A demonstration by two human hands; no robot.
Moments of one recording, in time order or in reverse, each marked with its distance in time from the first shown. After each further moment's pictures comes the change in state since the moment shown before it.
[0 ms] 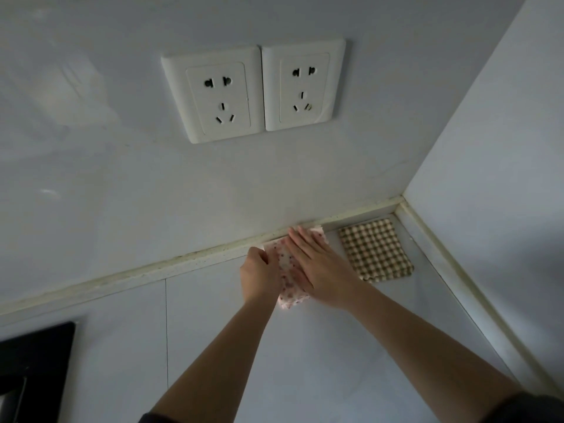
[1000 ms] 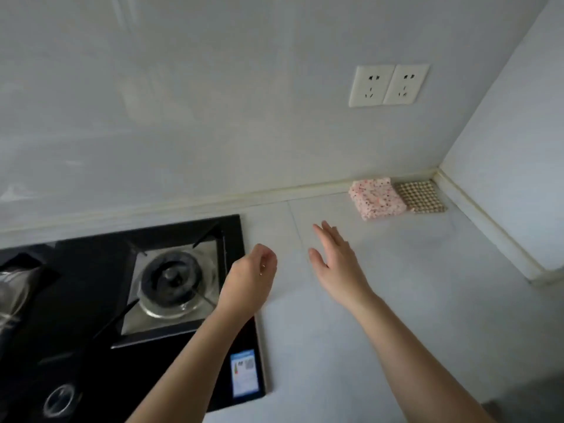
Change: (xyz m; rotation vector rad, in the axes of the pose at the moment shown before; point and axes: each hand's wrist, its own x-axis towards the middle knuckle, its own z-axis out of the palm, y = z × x) left_hand -0.200 -0.172 -0.333 0.152 -0.107 0.410; right_hand -0.125 -0.367 -0.044 0.486 0.240 0.355
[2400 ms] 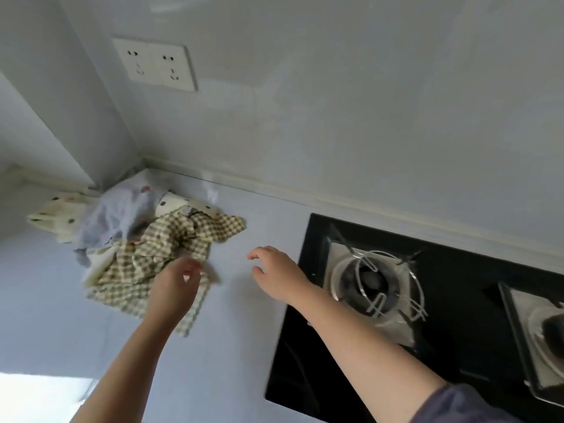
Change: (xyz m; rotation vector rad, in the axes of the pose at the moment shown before) left_hand -0.197 -0.596 -0.637 0.115 0.580 -0.493; right_hand -0.032 -0.669 0.590 -0.050 -0.738 -0.422
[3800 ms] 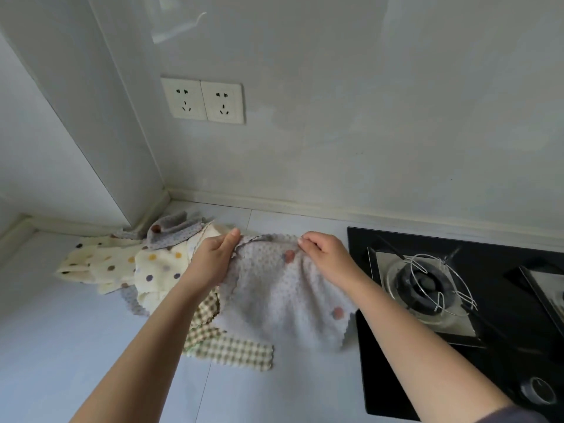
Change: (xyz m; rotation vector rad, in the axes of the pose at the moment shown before) left_hand 0.123 -0.017 -0.100 -0.511 -0.416 0.100; right_hand 0.049 -0.085 -0.001 0.246 0.445 0.038
